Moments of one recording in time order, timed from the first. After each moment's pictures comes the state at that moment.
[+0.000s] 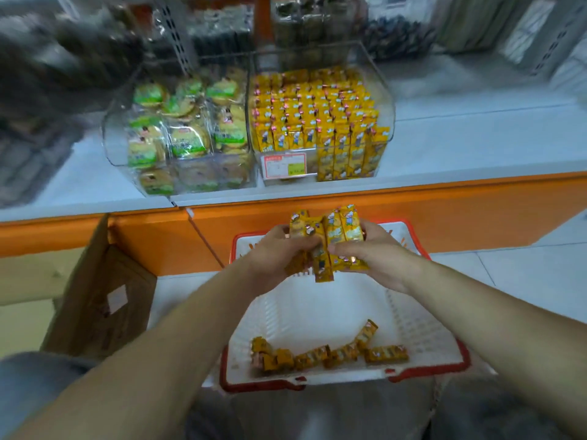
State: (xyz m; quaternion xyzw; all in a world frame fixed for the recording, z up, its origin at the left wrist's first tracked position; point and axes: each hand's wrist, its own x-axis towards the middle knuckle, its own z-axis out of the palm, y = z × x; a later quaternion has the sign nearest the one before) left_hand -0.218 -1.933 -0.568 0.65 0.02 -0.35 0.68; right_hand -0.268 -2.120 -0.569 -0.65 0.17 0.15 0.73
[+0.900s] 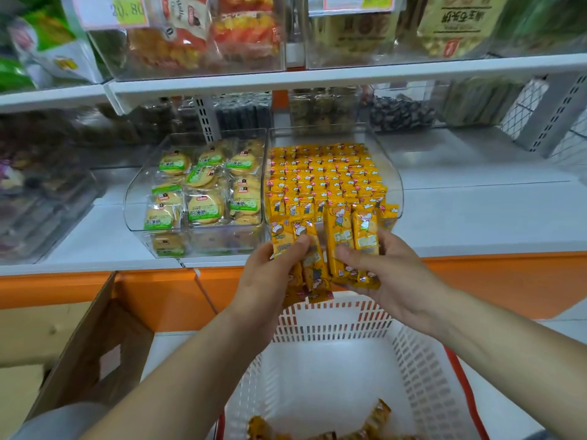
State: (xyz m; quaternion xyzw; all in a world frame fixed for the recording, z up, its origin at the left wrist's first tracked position) left_hand -0.207 -1.932 -0.470 0.61 0.04 -0.21 0.77; right_hand -0.239 -2.114 -0.467 -0.58 0.08 0.06 0.81
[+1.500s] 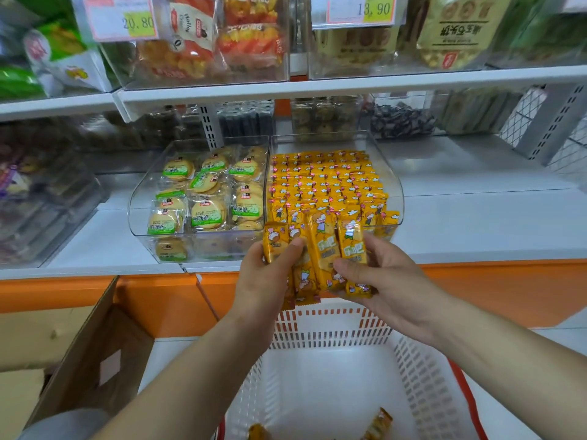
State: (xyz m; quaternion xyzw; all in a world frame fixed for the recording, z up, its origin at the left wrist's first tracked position) left_hand -0.206 -1.934 -0.469 0.64 0.08 -0.13 0.76; right_hand -0.242 -2.109 -0.466 -0.56 0.03 0.09 0.82
